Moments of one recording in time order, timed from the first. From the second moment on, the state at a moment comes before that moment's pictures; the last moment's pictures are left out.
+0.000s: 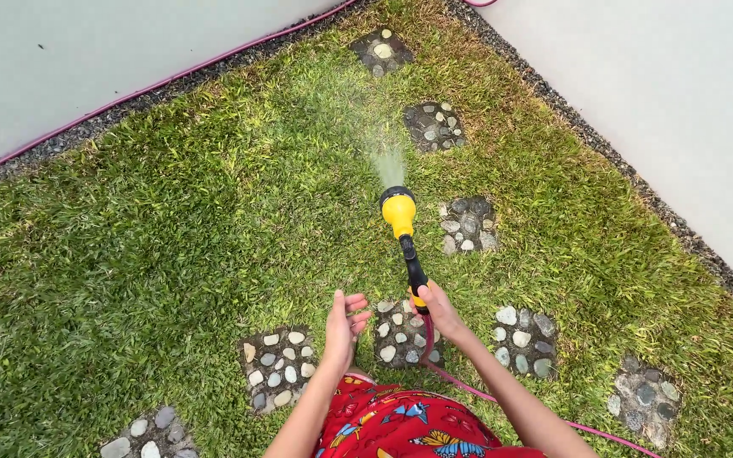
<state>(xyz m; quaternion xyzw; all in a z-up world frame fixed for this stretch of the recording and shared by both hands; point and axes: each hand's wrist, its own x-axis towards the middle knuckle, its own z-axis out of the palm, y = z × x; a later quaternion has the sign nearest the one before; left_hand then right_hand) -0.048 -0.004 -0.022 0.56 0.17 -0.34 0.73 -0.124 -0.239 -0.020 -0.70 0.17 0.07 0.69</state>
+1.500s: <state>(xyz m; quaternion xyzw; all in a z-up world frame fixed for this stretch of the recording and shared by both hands) -0.039 -0.047 -0.002 0.60 0.09 -0.44 0.66 -0.146 -0.284 0.010 -0.65 0.23 -0.10 0.71</state>
